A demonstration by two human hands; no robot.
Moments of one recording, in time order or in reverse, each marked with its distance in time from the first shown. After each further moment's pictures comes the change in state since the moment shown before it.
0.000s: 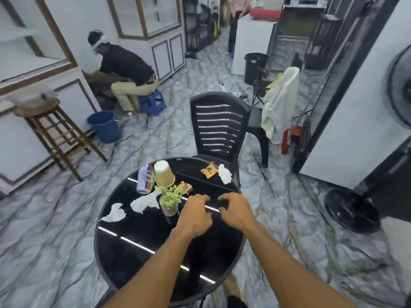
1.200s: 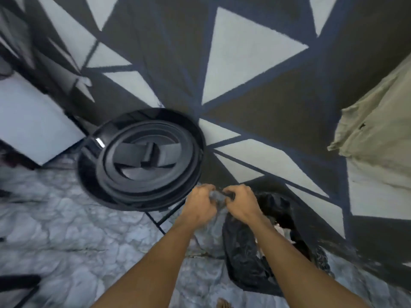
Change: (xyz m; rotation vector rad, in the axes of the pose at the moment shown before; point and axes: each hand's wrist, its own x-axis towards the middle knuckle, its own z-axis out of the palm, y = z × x) left_hand -0.591 0.423 0.407 0.065 -0.832 1.167; right_hand -0.854 0.342 -0.028 0.311 0.868 1.168
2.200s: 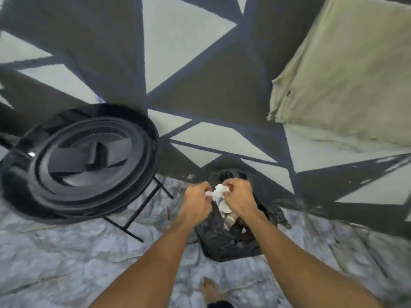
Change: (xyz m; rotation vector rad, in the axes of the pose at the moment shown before) left_hand -0.013 0.042 0.089 -0.033 -0.077 0.205; right_hand -0.075 0.067 -0.037 0.080 0.239 0.221
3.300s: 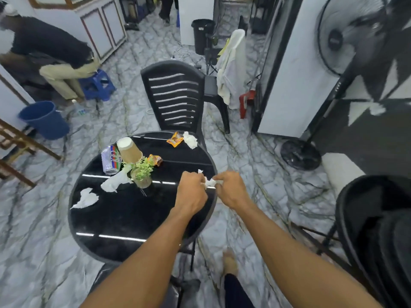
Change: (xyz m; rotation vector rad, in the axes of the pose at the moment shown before) left_hand -0.565 -0.396 -0.437 0.162 0.994 -1.104; right_hand -0.393 -0.570 0.520 -0.194 -0.910 -1.244
